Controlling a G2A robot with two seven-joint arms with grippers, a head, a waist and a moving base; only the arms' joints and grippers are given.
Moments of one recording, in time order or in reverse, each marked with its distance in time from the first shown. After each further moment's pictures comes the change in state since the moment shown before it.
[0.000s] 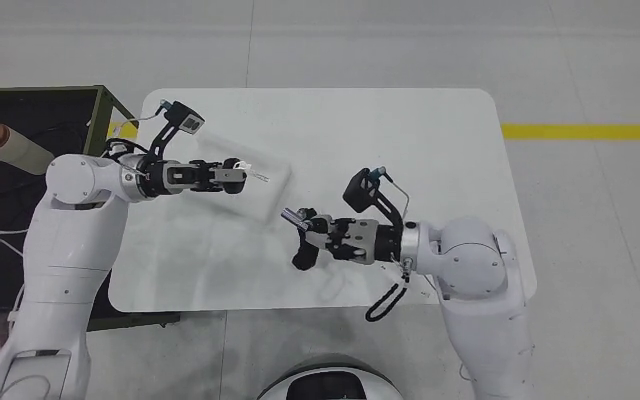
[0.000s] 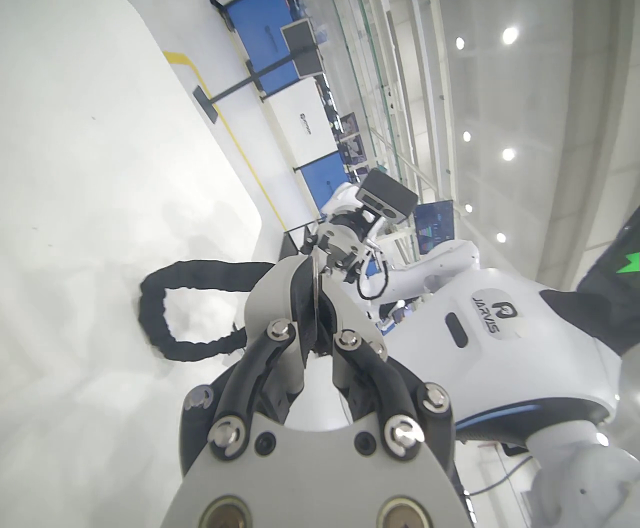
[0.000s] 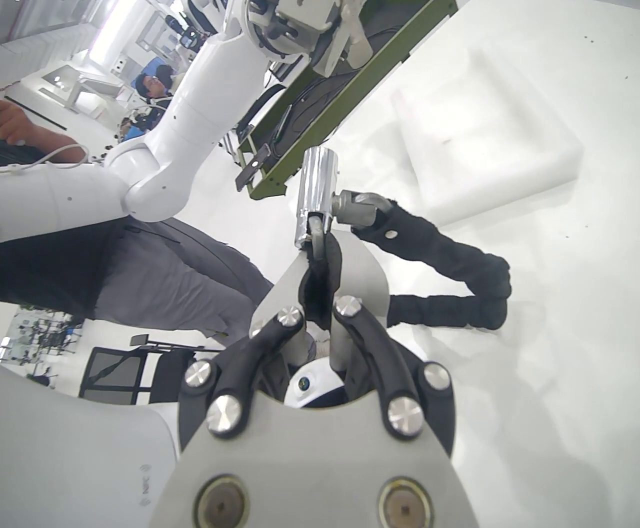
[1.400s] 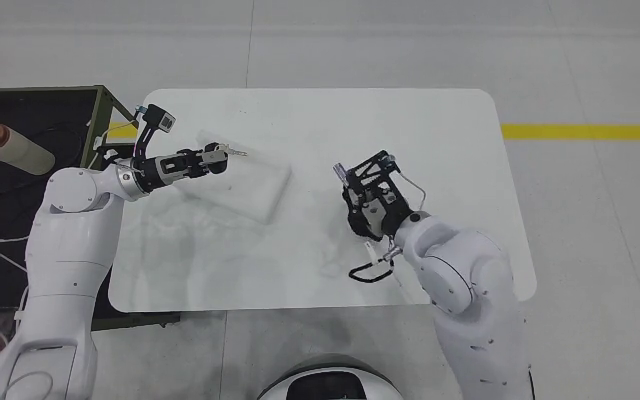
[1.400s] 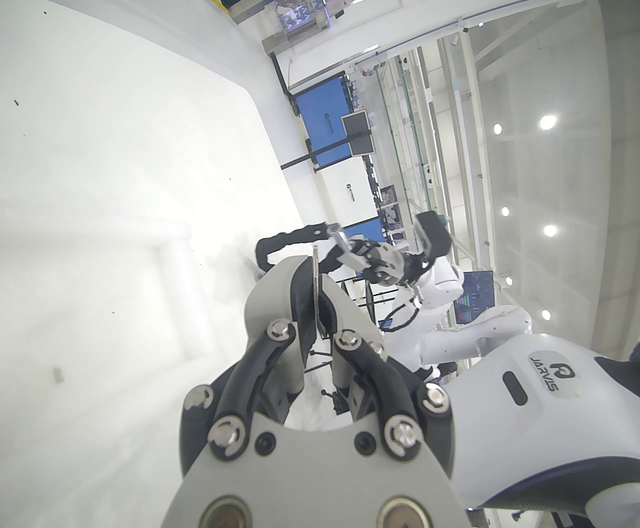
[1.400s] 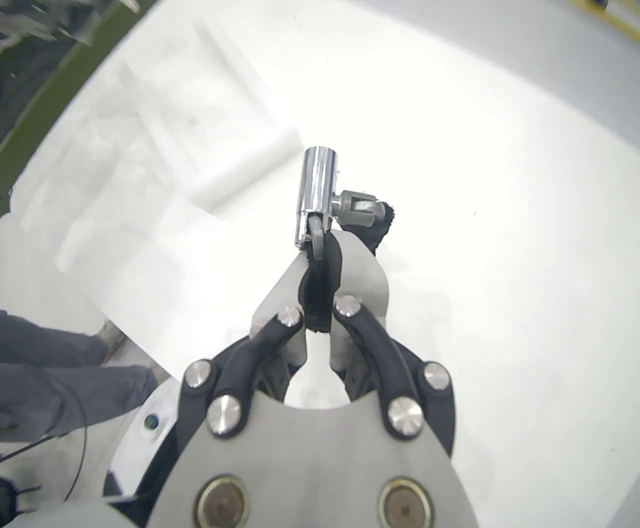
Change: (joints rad) left arm -0.026 -0.039 -0.057 0.256 0.207 -0.176 0.177; right arm -0.083 -0.045 -0.055 -0.189 -0.929 0.093 -0.280
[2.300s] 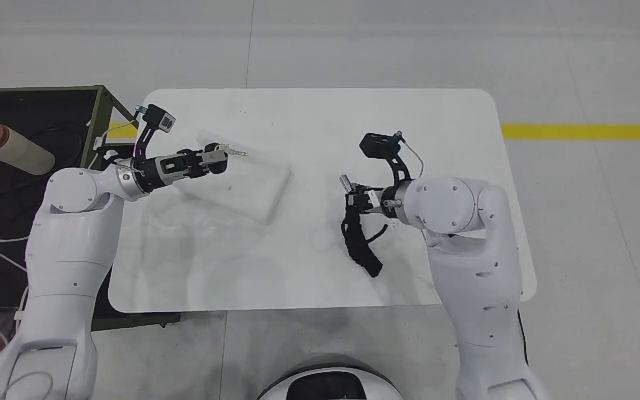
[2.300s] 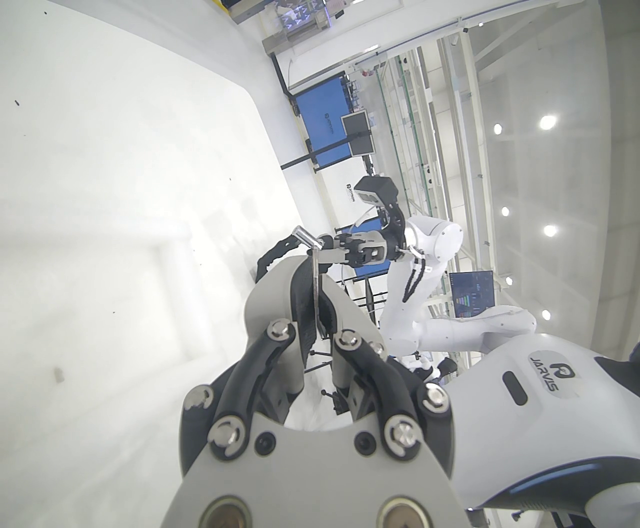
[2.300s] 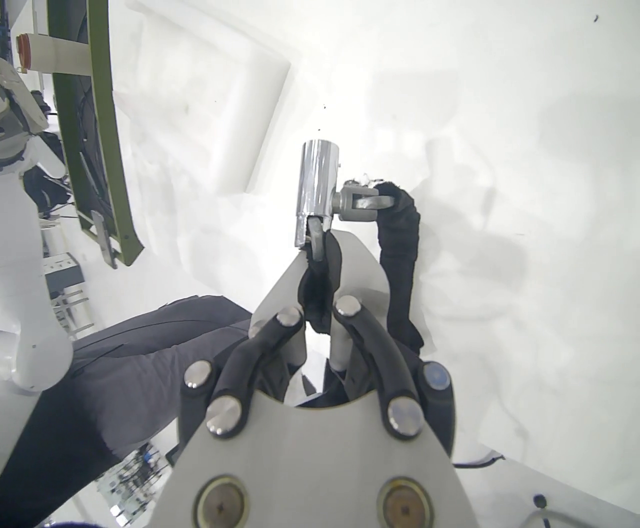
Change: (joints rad) left arm 0.000 0.000 0.000 0.000 0.000 0.000 0.000; right arm 0.241 -0.038 0.044 0.269 0.285 0.463 0.448
